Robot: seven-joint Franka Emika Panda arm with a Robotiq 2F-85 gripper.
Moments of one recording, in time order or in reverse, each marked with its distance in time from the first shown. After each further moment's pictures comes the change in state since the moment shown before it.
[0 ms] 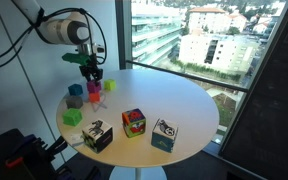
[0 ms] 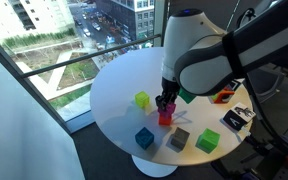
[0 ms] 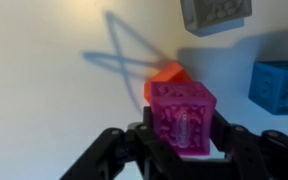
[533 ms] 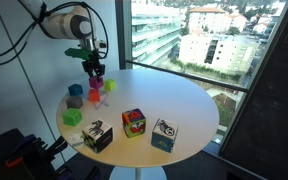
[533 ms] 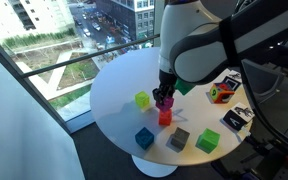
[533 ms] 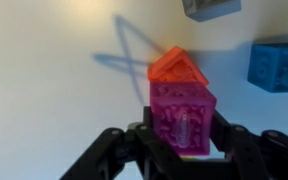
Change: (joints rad) arm 0.000 0.002 -0.008 0.067 0.000 -0.064 0.016
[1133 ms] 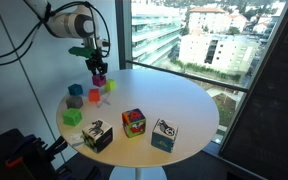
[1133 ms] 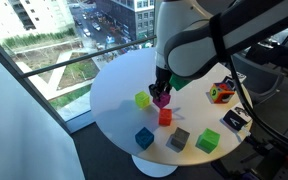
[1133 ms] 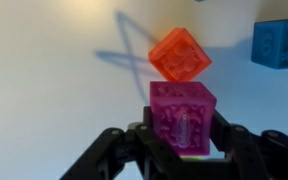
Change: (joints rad) arm 0.002 0.040 -0.011 0.069 0.000 -0.017 0.036
